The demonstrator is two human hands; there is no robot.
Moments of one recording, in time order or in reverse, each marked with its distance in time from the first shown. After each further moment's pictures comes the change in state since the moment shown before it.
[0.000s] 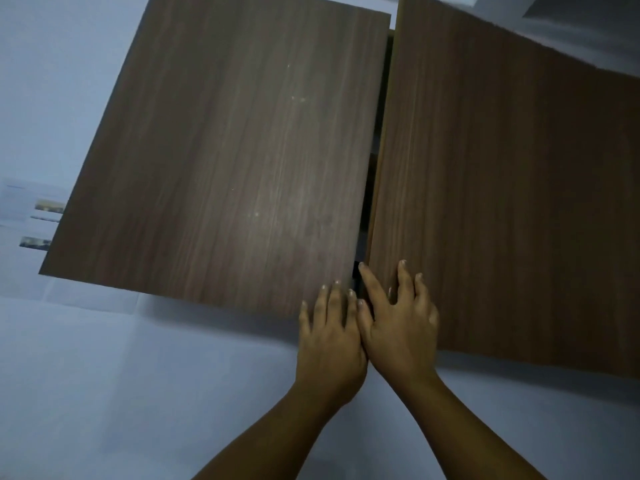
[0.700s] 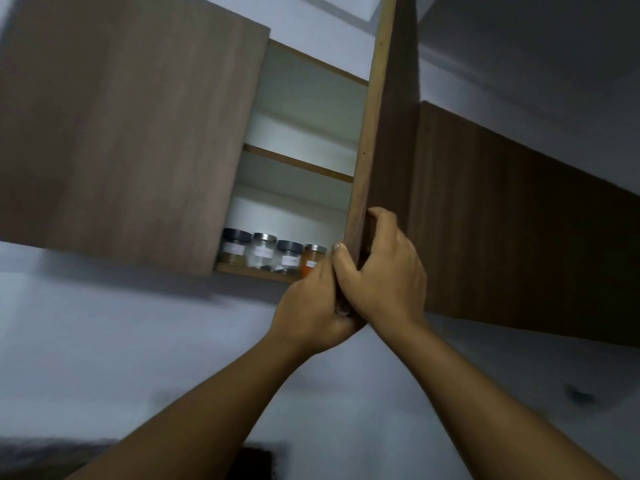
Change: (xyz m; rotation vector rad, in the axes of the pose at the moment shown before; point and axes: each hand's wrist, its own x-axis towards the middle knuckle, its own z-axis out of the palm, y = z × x) left_hand -0.029 0.221 -0.138 -0.835 0.012 0.139; right_hand -0.078 0.115 -0.251 0.217 0.289 -0.006
